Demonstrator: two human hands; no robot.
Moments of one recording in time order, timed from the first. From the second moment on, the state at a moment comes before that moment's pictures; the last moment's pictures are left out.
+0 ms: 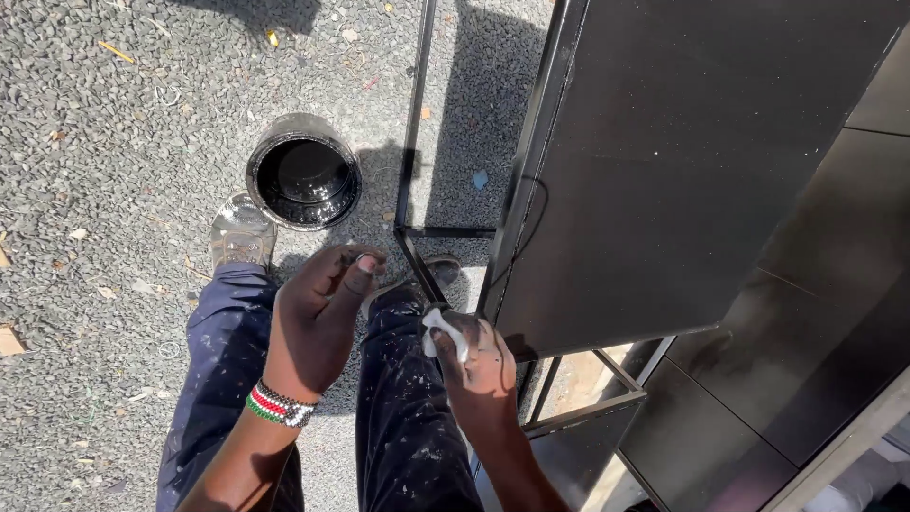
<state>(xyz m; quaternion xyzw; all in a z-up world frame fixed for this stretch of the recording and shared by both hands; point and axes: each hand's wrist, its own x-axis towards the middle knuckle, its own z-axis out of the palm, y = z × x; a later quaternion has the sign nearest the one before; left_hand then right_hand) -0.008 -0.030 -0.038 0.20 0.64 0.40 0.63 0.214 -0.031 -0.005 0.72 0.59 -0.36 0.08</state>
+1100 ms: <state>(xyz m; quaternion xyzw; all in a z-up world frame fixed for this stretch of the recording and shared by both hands) -0.002 -0.134 -0.250 -0.15 0.72 0.45 0.51 0.105 0.085 -0.476 0.84 0.22 -0.44 0.23</state>
